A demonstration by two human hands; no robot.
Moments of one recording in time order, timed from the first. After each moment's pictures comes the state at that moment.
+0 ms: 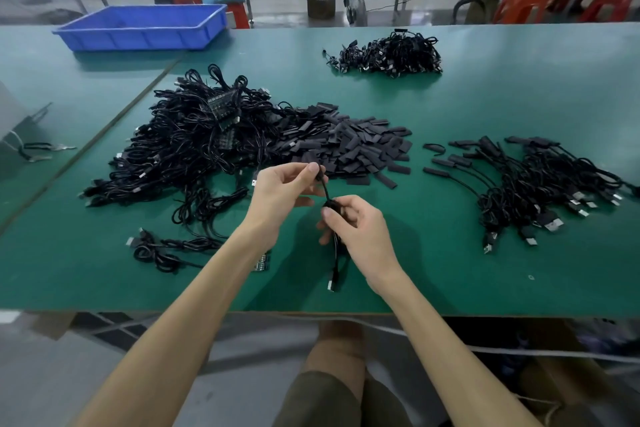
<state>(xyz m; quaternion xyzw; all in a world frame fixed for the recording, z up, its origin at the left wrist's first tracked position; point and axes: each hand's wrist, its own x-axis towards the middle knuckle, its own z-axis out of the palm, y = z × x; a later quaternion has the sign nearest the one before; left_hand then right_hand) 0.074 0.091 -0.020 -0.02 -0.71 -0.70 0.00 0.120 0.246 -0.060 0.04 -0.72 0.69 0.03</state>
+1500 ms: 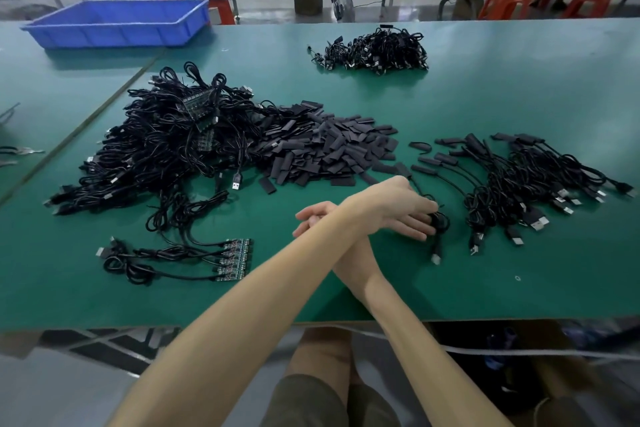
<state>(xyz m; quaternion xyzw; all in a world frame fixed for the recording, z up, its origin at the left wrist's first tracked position) 0.052 0.252 -0.009 -0.07 -0.72 -0.58 -0.37 0.122 0.250 -0.066 0.01 -0.71 0.70 -0.08</state>
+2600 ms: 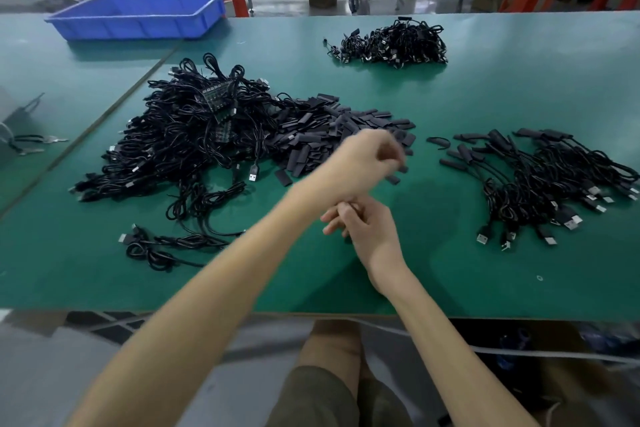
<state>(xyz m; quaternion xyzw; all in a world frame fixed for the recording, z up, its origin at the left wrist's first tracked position) 0.056 0.177 0.043 -0.24 -0.89 -0.37 -0.06 0.120 0.246 -0.056 0.00 -0.75 0.66 0.04</state>
